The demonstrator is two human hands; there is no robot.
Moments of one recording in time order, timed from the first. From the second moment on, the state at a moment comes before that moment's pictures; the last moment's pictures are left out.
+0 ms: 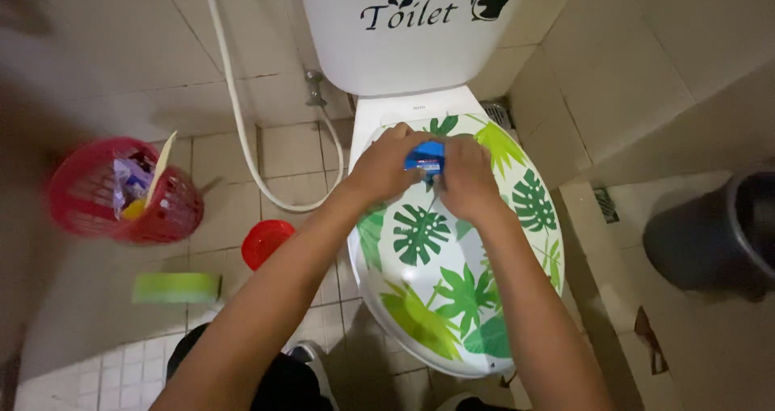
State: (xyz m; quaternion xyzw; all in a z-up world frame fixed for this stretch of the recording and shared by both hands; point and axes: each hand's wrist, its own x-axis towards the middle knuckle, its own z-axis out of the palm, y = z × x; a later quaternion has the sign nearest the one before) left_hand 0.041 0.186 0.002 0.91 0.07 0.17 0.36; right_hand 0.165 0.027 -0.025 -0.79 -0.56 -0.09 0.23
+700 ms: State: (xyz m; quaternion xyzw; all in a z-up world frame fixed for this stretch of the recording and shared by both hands) left_hand 0.030 0.117 -0.011 0.94 0.00 0.19 0.30; right_hand 0.135 -0.053 -0.025 -0.86 -0.48 -0.02 0.19
